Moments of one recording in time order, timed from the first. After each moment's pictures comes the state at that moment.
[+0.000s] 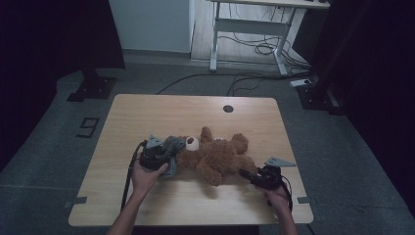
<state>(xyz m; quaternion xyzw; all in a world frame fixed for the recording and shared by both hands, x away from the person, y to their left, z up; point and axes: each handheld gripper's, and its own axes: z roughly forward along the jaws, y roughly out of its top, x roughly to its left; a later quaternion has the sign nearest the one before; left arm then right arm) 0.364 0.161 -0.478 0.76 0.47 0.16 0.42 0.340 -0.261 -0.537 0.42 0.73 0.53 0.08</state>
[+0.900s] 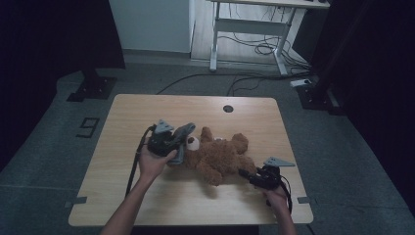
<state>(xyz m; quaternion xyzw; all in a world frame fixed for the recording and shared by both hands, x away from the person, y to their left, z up) 0.382 0.112 -0.415 0.78 0.41 0.17 0.44 0.341 -0.259 -0.539 0.42 0.73 0.53 0.08</state>
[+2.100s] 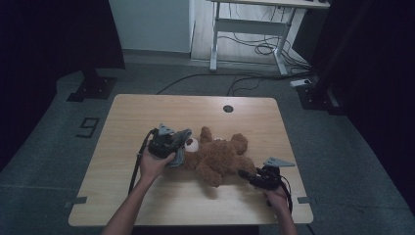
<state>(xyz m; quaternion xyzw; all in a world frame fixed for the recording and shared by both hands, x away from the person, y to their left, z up) 0.394 0.140 -0.461 0.78 0.45 0.16 0.40 0.341 -0.260 -0.540 0.42 0.74 0.52 0.07</state>
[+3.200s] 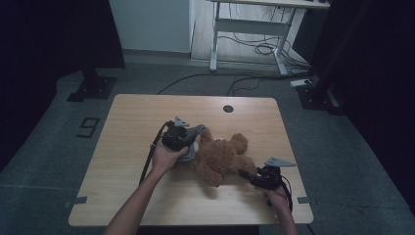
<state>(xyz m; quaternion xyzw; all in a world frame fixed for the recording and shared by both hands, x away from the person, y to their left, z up) 0.413 0.091 -0.437 0.81 0.42 0.15 0.38 0.342 -0.262 -0.540 0.41 0.74 0.53 0.07</state>
